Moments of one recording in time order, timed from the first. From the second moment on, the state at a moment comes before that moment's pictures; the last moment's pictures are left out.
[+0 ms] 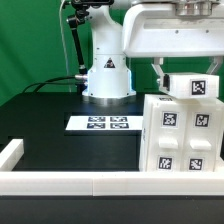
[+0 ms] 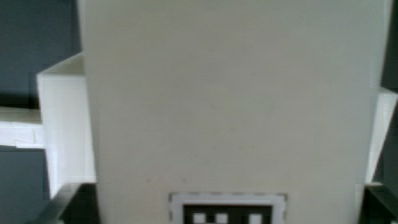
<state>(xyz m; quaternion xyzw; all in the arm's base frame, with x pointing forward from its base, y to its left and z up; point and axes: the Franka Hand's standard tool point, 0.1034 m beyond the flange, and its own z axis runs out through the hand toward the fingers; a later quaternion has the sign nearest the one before) 0.612 0.088 0.156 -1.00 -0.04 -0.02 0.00</state>
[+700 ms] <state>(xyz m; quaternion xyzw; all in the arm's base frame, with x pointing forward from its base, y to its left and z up) 0.617 0.080 0.154 -1.00 -0.04 -0.04 0.00</state>
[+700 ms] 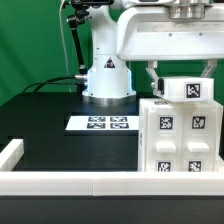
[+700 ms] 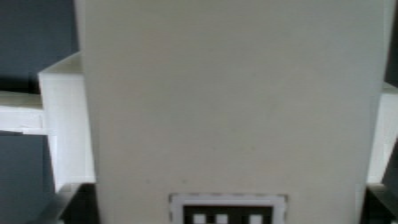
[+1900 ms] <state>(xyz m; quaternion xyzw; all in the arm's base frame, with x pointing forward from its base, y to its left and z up) 0.616 0.082 0.153 -0.96 0.27 -0.04 0.03</state>
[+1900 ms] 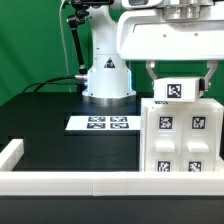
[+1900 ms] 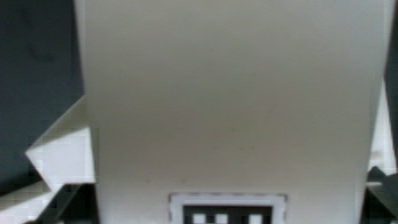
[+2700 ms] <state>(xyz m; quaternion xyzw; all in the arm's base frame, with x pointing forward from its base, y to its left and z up) 0.618 0.085 0.153 -0.83 0.56 -0.02 0.06</state>
